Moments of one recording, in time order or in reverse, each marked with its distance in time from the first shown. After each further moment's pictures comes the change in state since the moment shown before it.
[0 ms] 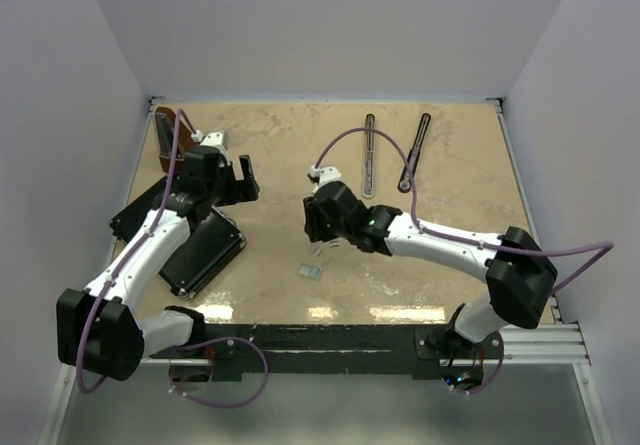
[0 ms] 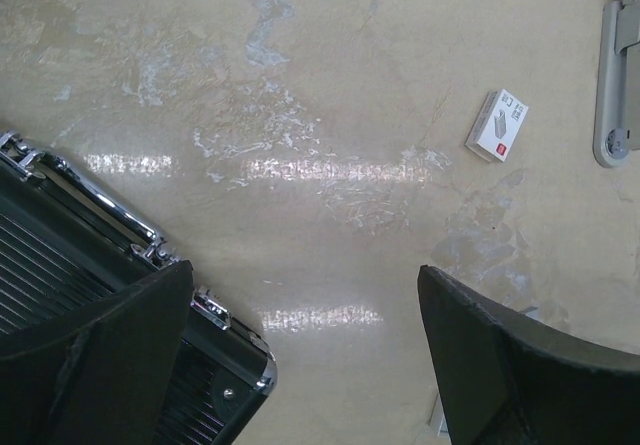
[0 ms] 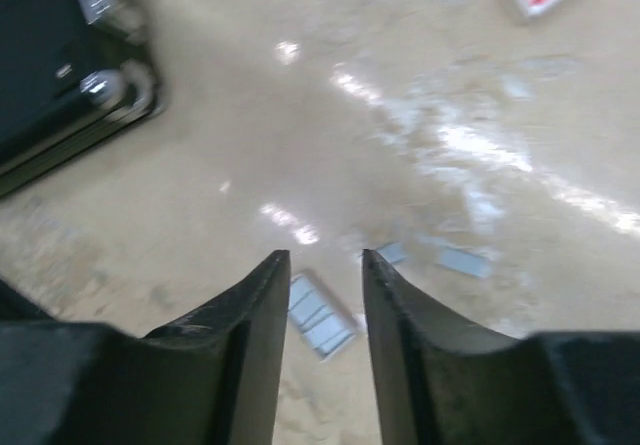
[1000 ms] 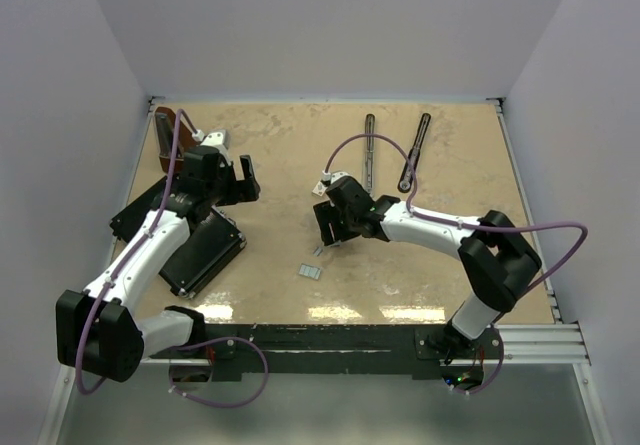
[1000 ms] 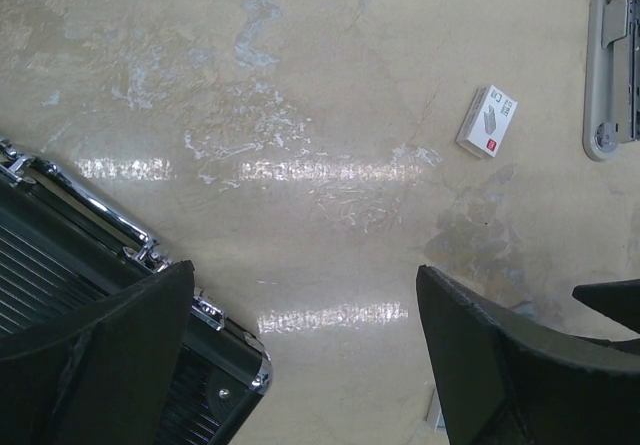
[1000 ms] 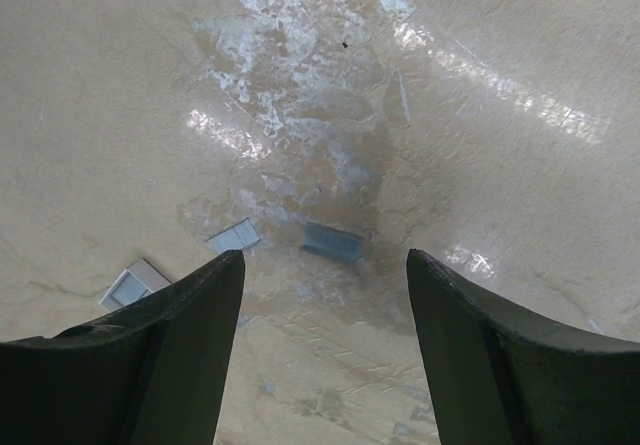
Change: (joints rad) left arm -0.003 -0.009 0.000 0.003 0.018 0.014; right arm -0.206 0.116 -0.035 -0.089 -0.104 -0.123
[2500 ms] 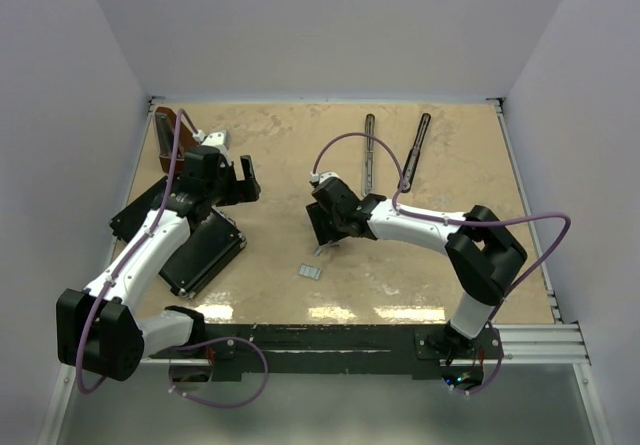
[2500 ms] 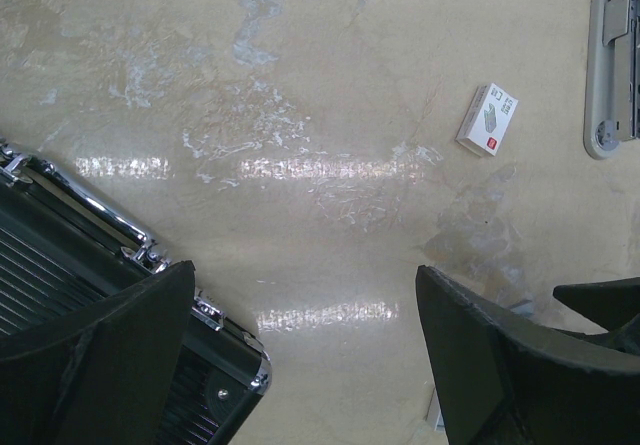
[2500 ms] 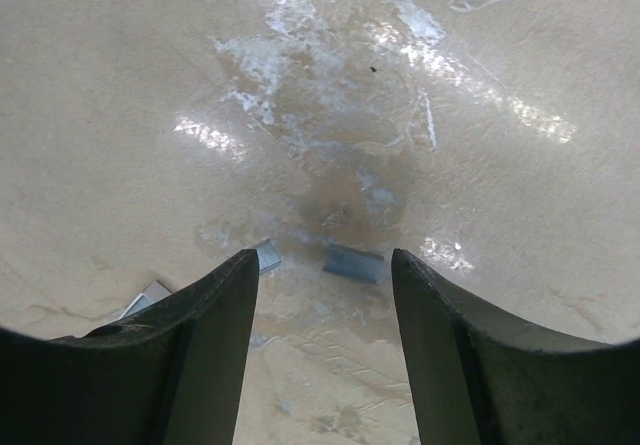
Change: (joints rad) left arm -0.001 0.005 0.000 0.000 0.003 0.000; right arm 0.048 0.077 0.084 -0.032 0.045 -0.003
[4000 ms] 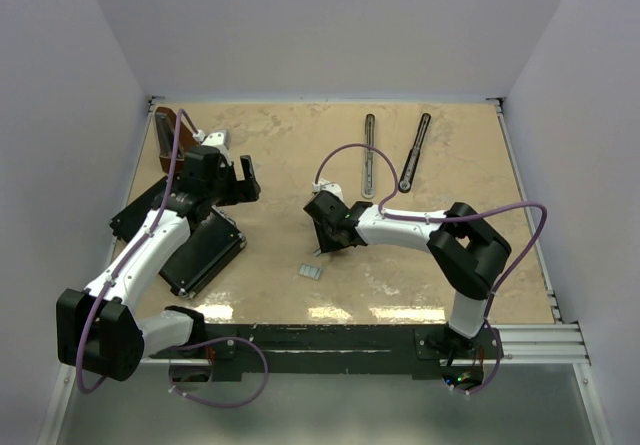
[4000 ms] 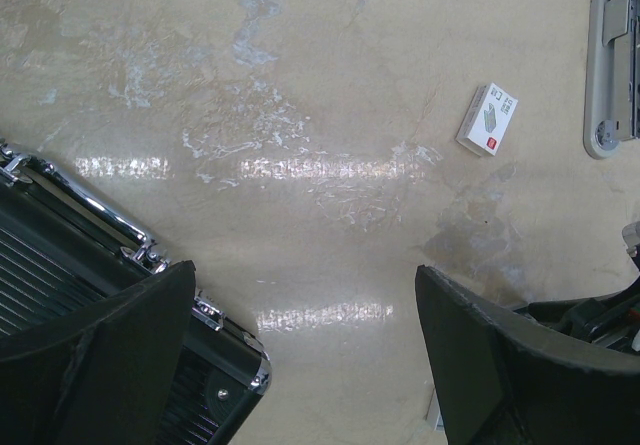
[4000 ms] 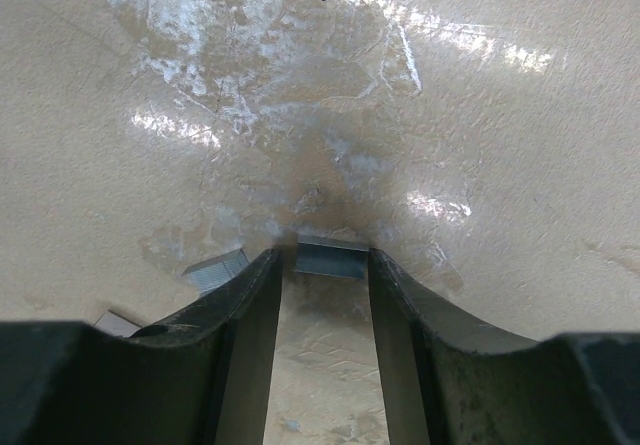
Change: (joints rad) left arm 0.000 0.000 0.000 0.000 0.001 0.000; right arm 0.058 0.083 0.003 -0.065 0.132 0.170
